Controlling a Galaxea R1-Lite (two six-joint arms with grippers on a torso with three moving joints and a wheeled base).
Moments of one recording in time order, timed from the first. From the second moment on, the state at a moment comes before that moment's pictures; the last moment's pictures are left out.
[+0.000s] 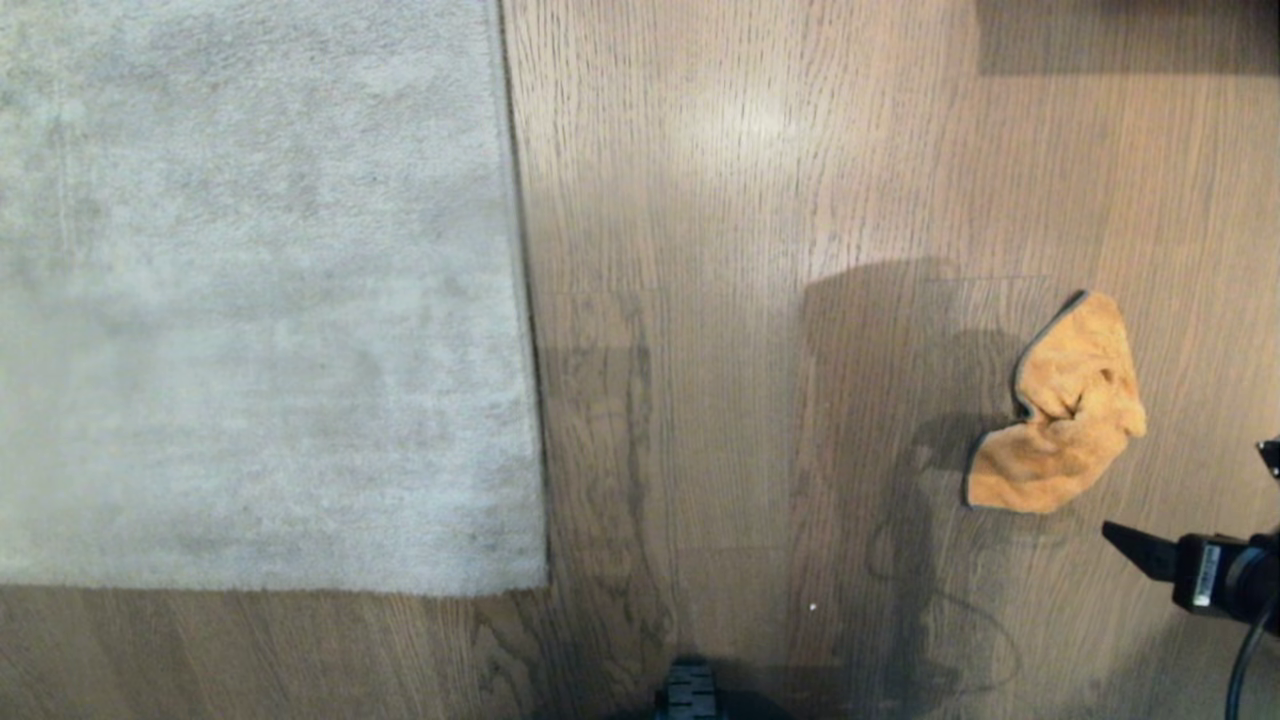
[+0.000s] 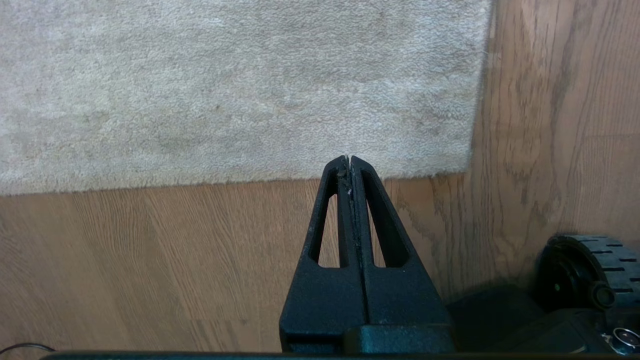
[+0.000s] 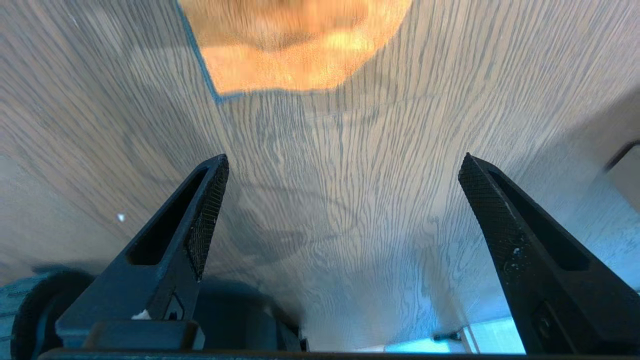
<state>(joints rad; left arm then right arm) 0.00 0.00 0.00 0.00 0.01 0.04 -0.21 1.34 -0.21 -0.66 0.04 0.03</state>
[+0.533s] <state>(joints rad) 0.00 0.00 0.00 0.00 0.01 0.04 -0.22 1.41 -0.23 -0.87 0.04 -0.02</state>
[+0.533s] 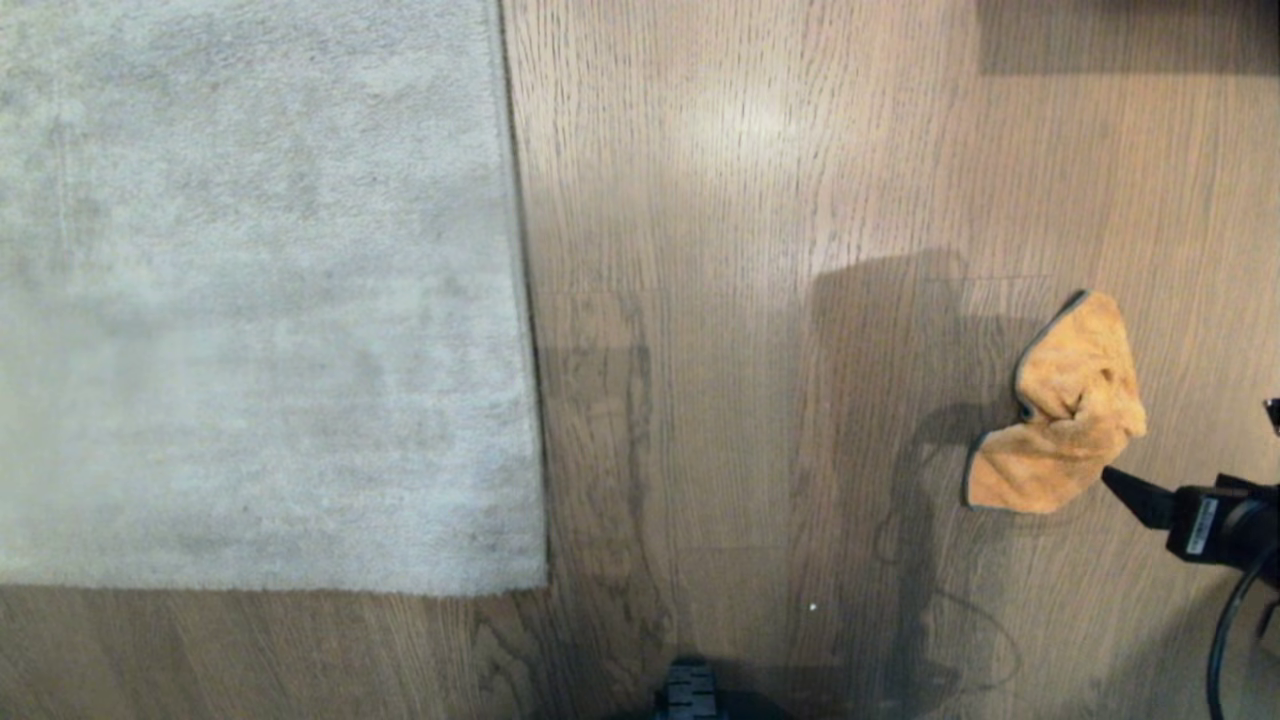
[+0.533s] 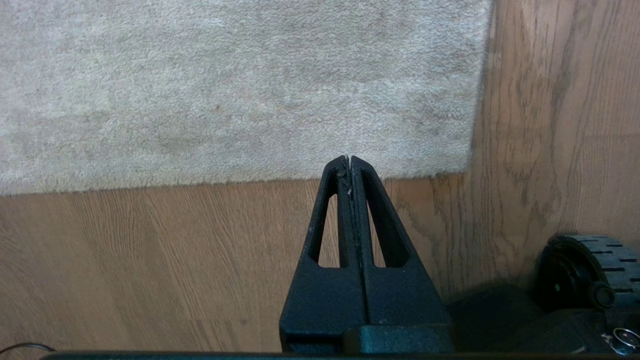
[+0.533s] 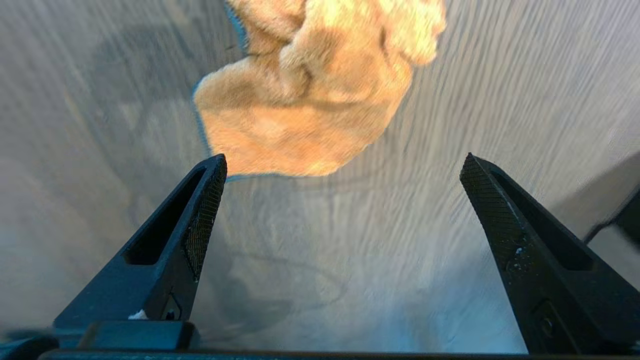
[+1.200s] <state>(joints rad) 0.00 0.00 0.00 0.00 0.01 0.04 -0.25 1.59 -0.33 -1.01 0.04 -0.01</state>
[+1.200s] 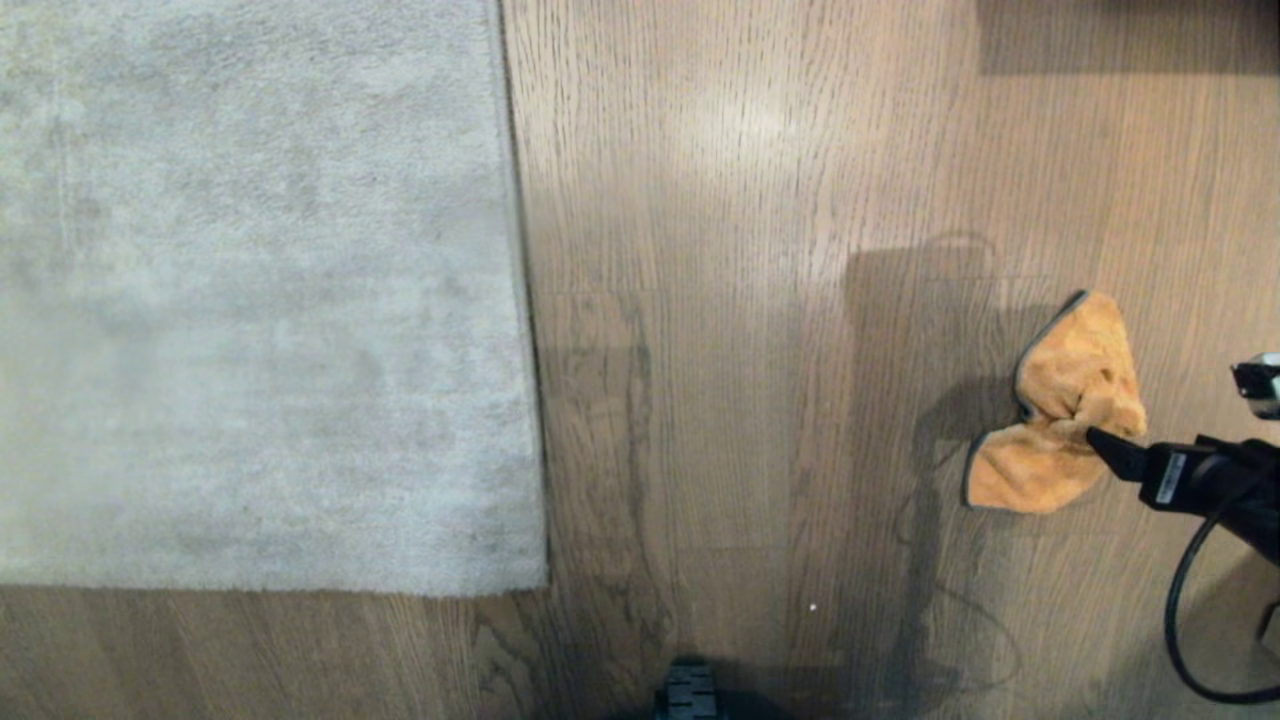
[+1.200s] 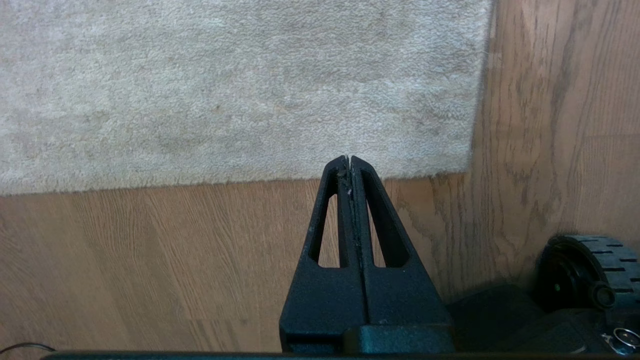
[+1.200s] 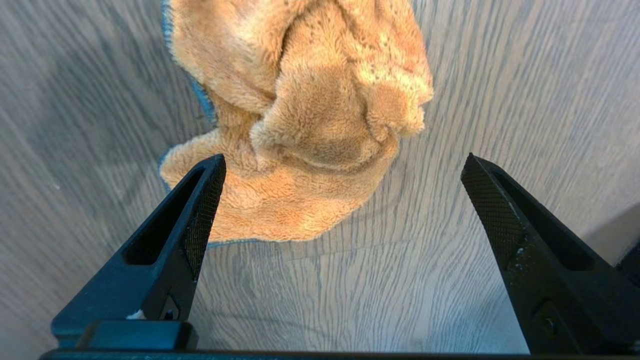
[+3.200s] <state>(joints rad) 0.00 0.00 0.00 0.00 0.01 0.04 -0.24 1.96 -0.51 -1.28 0.10 -0.01</state>
